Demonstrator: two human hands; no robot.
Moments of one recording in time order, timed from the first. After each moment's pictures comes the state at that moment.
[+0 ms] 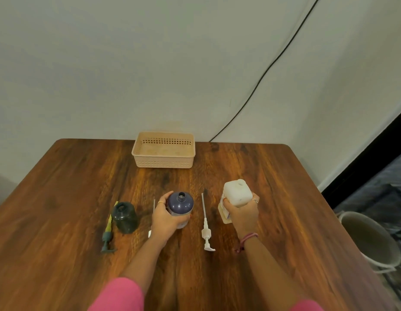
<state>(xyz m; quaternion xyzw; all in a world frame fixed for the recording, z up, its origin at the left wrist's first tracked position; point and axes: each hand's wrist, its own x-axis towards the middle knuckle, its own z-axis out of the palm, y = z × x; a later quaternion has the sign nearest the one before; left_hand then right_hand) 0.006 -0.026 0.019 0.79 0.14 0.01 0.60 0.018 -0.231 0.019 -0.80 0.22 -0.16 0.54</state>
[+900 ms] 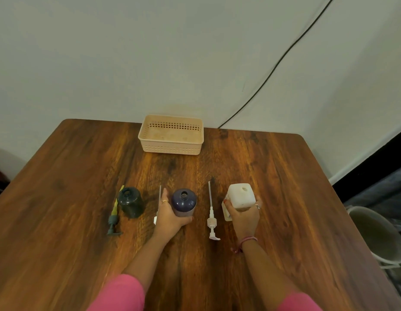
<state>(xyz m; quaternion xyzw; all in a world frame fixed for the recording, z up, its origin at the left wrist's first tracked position) -0.005 -0.018 -0.009 0.82 0.16 -0.04 0.54 0.007 -0.224 -0.023 -0.77 0.22 -0.15 0.57</state>
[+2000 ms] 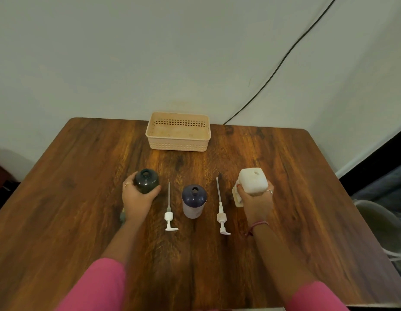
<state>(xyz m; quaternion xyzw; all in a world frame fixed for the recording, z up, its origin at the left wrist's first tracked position) 0.012 0.080 0.019 0.80 0.23 0.15 0.53 0.027 -0.220 -0.005 -0.79 0.25 -0.18 0.53</state>
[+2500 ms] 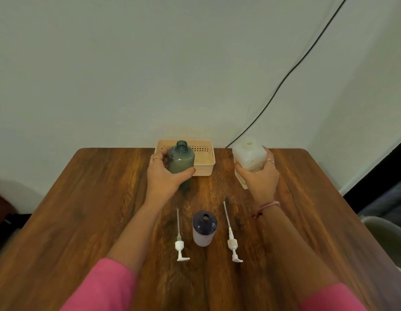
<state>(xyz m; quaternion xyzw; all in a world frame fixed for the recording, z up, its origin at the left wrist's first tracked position) 0.058 0.056 0.157 0.80 0.05 0.16 0.58 0.073 -0.172 0.142 -0.81 0.10 -0.27 0.51</state>
